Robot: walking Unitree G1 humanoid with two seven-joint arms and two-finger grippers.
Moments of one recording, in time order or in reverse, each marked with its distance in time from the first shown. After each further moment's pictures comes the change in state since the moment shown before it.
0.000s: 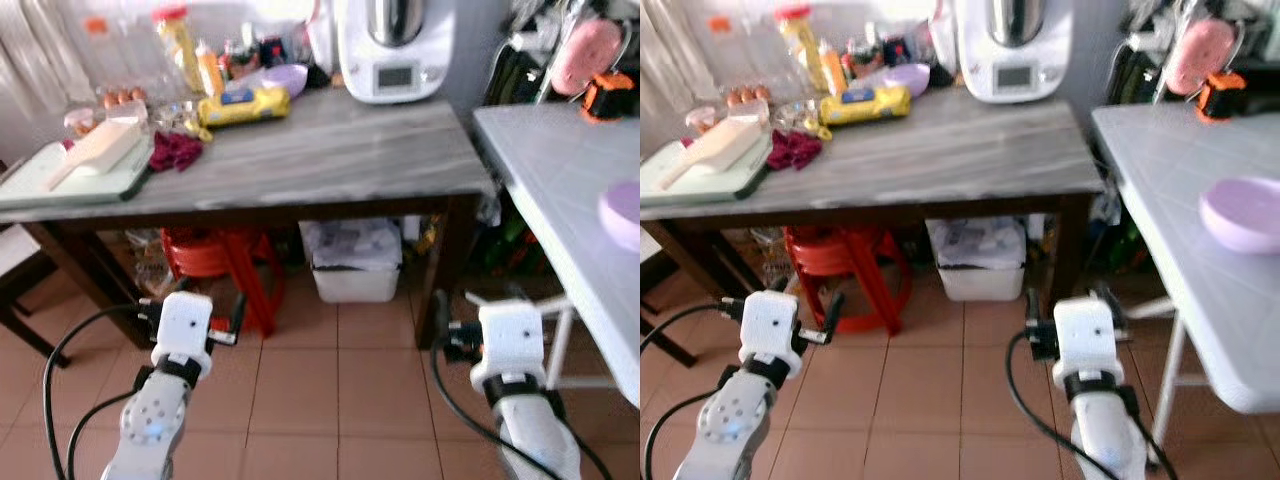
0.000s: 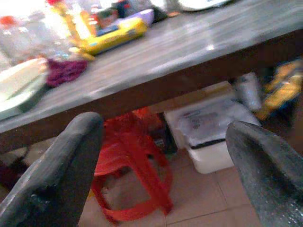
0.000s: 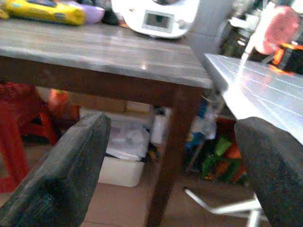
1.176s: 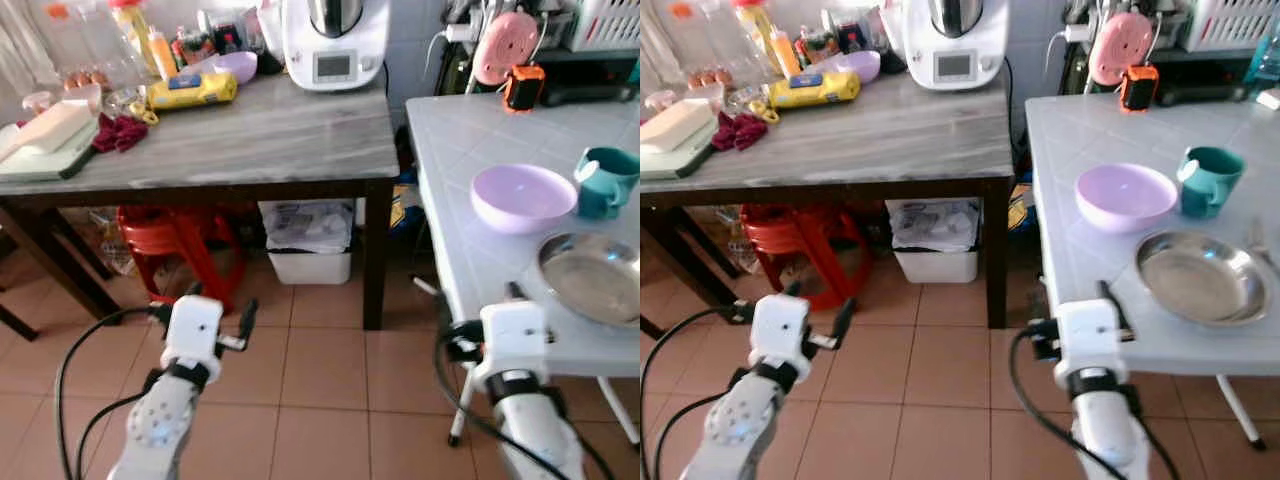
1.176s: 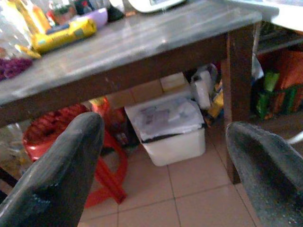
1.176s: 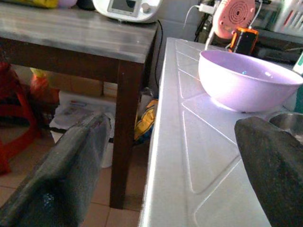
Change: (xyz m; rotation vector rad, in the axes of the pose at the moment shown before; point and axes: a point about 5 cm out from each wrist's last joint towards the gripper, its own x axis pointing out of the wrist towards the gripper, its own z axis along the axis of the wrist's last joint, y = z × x) left arm -0.001 -0.002 -0.004 -0.013 0.016 -0.033; right arm 0.002 0.002 -0.002 0.011 0.009 0.014
